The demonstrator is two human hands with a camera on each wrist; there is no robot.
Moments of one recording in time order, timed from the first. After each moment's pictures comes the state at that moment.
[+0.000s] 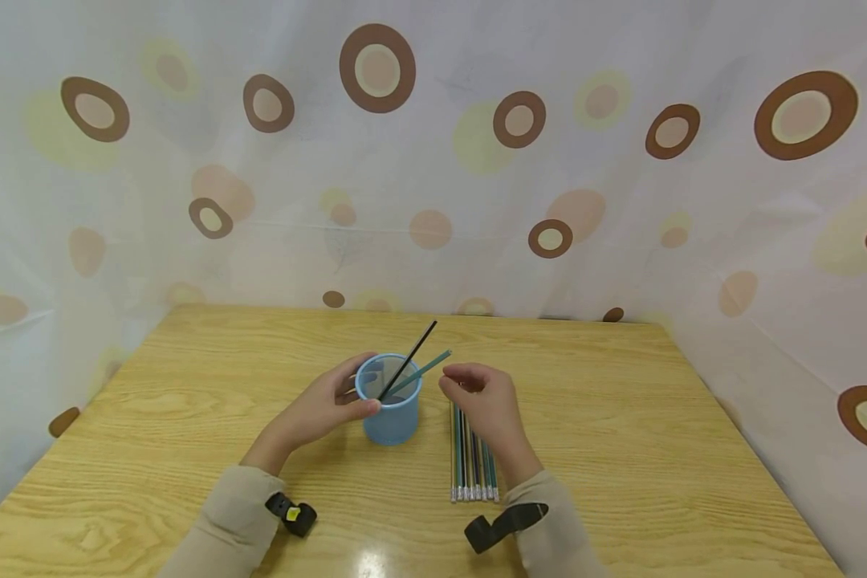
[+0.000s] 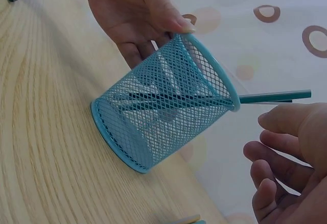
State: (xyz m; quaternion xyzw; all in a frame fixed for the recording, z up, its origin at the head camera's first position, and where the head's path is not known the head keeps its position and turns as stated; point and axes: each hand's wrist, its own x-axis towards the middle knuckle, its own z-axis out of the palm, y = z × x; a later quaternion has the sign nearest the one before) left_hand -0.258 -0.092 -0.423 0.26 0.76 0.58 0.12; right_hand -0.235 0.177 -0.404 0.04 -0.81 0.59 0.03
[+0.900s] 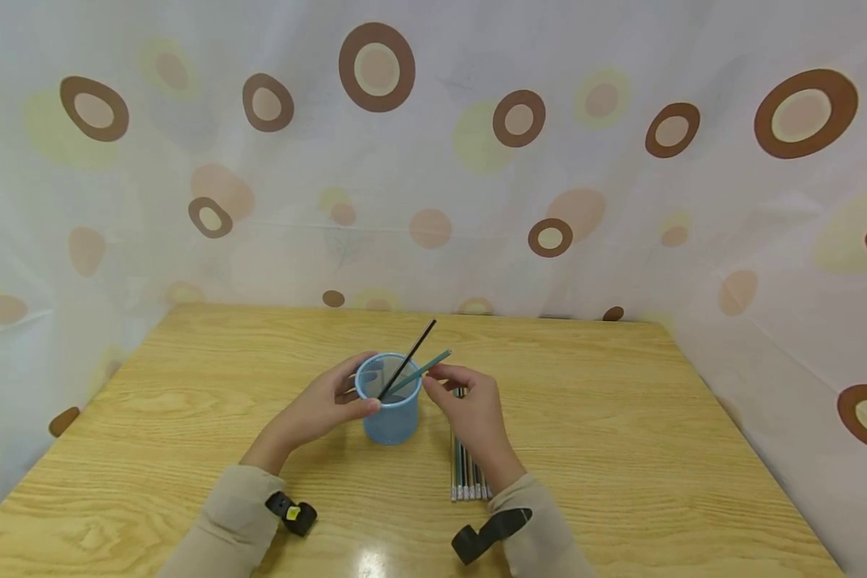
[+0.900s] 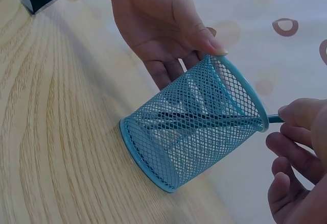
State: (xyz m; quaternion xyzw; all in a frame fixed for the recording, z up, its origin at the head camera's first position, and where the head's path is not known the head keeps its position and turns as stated) left_hand -0.258 -0.091 -0.424 0.26 0.76 0.59 0.11; right_hand -0.232 0.157 -0.412 0.08 -0.80 0.59 0.08
